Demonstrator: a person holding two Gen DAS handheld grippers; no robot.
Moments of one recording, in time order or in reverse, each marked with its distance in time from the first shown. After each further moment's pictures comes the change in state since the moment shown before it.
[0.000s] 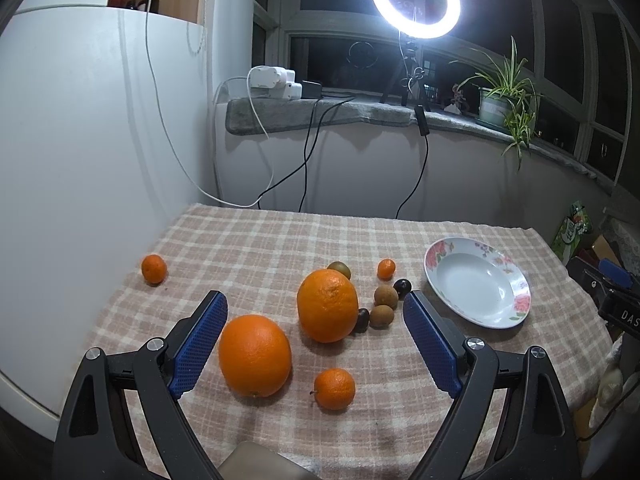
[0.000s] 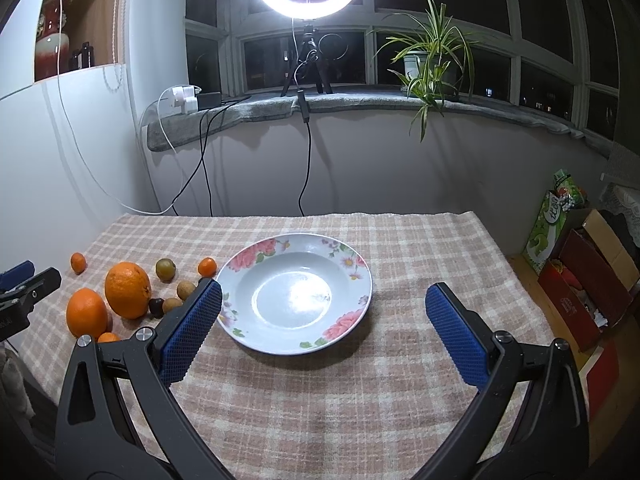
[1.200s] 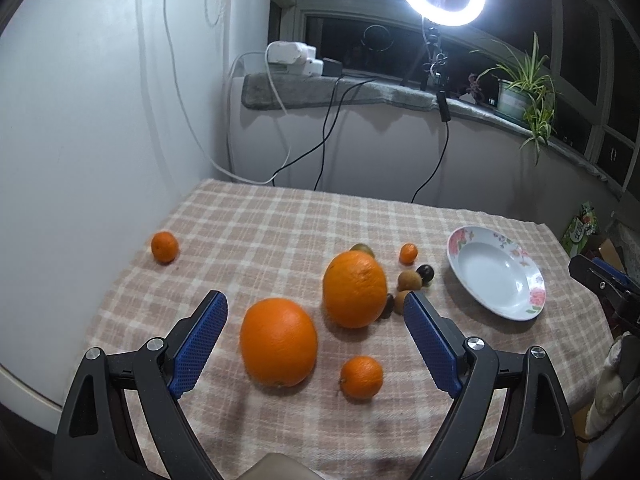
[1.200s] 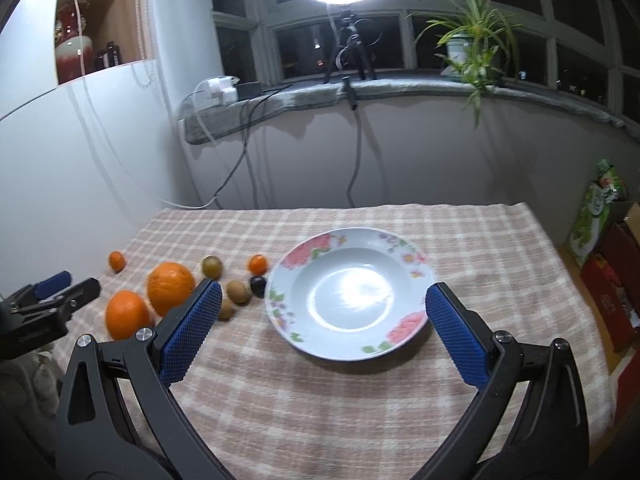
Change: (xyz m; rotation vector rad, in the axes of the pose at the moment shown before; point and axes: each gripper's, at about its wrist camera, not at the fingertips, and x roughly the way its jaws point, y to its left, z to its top) left arm 0.011 0.029 -0.007 -0.050 0.082 0.016; right arm 0.019 0.027 0.003 0.008 0.063 0.191
